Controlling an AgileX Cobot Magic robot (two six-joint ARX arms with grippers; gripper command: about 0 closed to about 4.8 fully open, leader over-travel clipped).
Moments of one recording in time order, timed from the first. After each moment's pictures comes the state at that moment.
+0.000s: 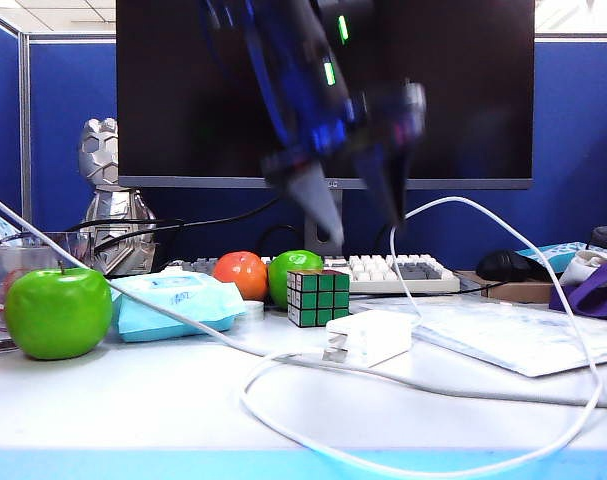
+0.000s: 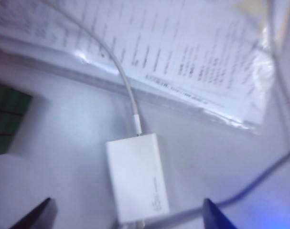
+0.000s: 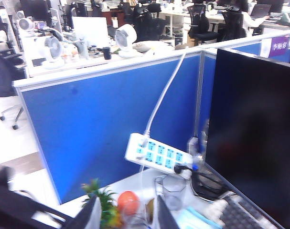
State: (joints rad) left arm -0.77 2.00 1.77 -0.80 0.10 0.10; right arm 0.48 1.48 2.37 -0.93 -0.62 -0.01
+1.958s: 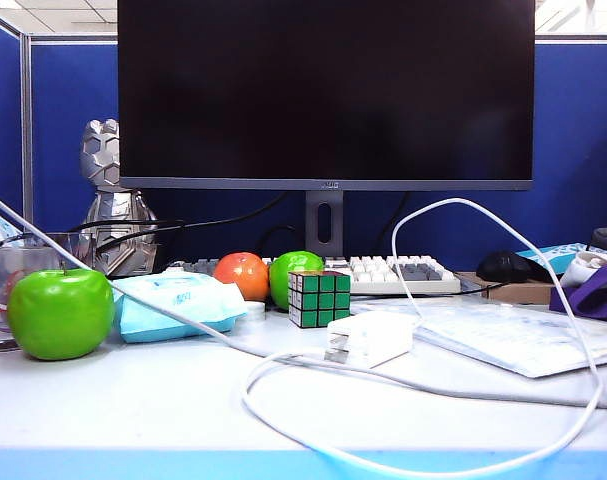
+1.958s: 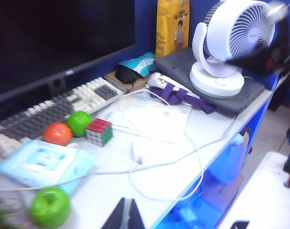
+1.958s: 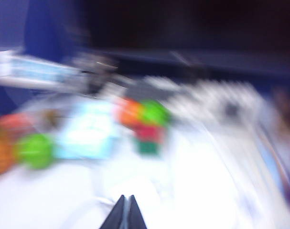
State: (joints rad) left arm -0.77 0.33 1.29 -1.12 0.07 0.04; right arm 0.49 0.33 0.63 -0.45 0.01 0.16
